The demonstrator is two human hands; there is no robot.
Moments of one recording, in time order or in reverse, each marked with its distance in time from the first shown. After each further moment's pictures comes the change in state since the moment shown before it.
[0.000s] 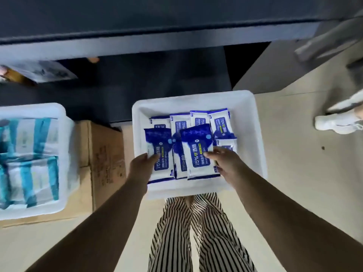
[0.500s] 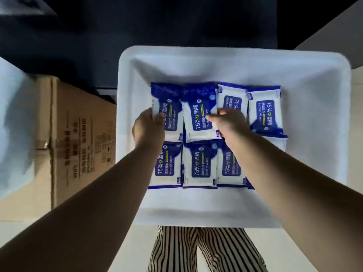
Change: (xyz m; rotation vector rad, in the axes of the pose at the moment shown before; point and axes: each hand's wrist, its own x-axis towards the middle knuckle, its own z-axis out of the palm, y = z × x) left_hand 0.165 -0.040 0.050 0.326 0.296 0.274; right_hand 0.183 -0.005 0.069 -0.359 0.113 -0.232
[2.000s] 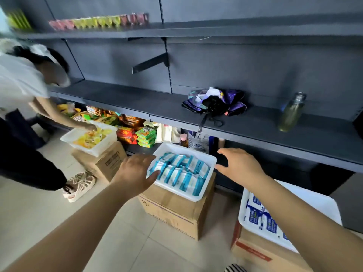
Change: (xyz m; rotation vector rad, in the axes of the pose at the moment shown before) left_hand -0.423 -0.098 -0.585 0.782 0.494 0.522; right_hand -0.639 -0.144 0.022 -0.967 0.139 -1.224
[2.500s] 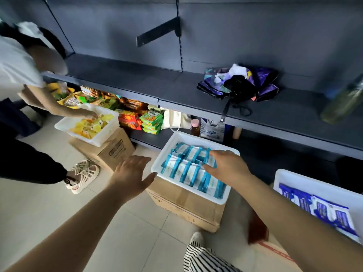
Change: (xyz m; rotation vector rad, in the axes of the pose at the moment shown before) left_hand 0.082 -0.130 0.059 -0.059 -0.161 -0.092; right_hand 0.154 -0.084 0.094 -0.020 -0.209 0.010
